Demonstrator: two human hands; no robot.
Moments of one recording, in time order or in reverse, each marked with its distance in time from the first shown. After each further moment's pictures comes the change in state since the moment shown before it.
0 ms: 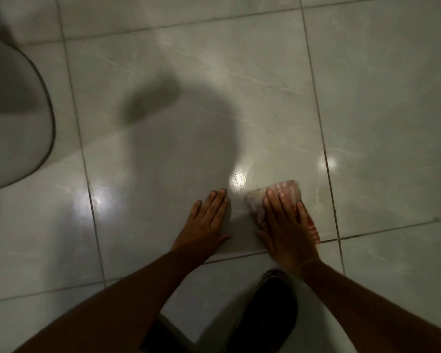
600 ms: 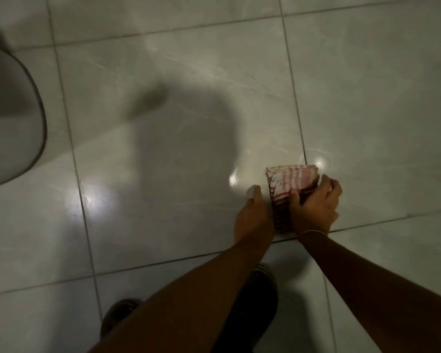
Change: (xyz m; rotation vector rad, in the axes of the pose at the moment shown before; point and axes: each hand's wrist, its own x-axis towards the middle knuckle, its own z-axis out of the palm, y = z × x) left_hand 0.084 0.159 -0.048 -0.726 -0.073 -0.509; right_hand 0.029 0.062 -0.057 0.471 0.176 0.924
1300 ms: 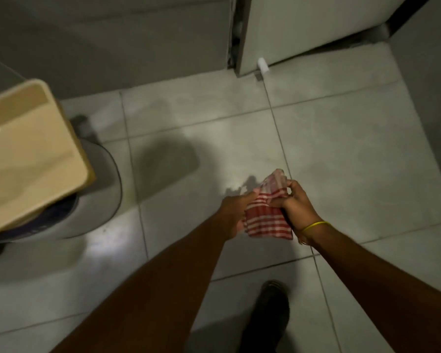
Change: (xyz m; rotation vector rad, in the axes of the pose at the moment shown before) left_hand -0.030 0.107 -0.237 -1.003 -0.208 -0.417; right_hand -0.060 -0.207 -0.208 0.954 -0.619 0.168
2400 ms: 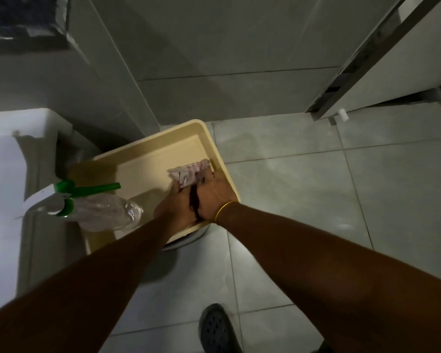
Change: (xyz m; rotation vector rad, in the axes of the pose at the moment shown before) left_hand -0.116 0.195 -0.438 1.167 0.406 0.452; right_hand -0.065 -0.089 0.527 -1.795 -0.280 -0.703
